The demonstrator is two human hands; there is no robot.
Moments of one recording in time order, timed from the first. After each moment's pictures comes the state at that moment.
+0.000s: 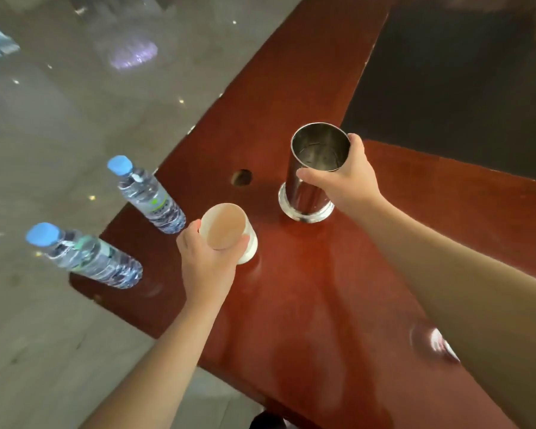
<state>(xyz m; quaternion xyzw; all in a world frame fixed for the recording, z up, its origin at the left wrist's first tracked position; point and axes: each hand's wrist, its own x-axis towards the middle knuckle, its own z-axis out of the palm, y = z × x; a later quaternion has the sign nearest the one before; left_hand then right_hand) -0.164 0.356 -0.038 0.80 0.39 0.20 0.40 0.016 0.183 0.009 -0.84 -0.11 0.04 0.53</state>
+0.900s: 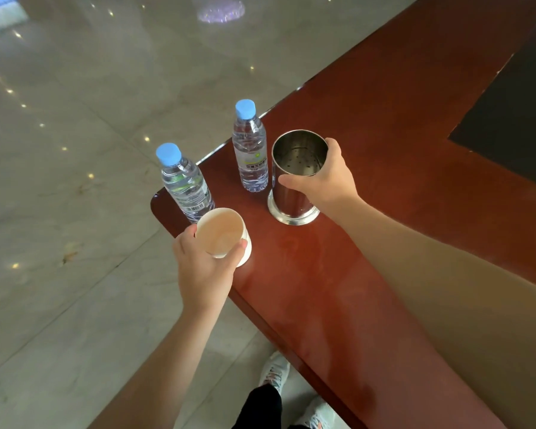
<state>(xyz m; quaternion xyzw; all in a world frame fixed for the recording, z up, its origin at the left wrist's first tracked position) -0.284 0.418 -0.063 0.72 0.50 0.27 0.38 -0.054 0.347 -0.029 -0.85 -0.23 0.16 0.45</state>
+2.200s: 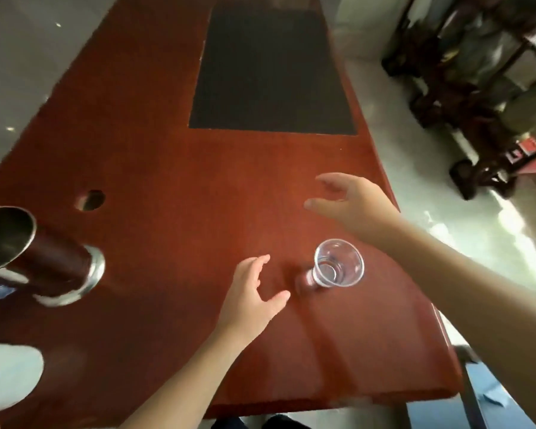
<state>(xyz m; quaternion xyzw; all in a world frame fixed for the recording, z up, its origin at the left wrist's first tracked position) -0.170 0.151 -0.072 0.84 -0.03 -0.10 0.53 -0.085 -0.046 0.052 -0.95 0.02 0.05 0.32</state>
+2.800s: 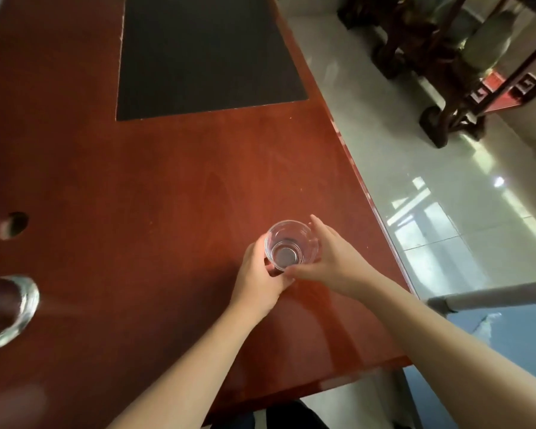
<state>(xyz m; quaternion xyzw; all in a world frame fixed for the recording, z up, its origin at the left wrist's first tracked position) -0.144 0.059 -0.111 0.78 -0.03 -0.17 0.60 -0.159 -0.109 -0.058 -0.89 0.10 0.17 0.40</state>
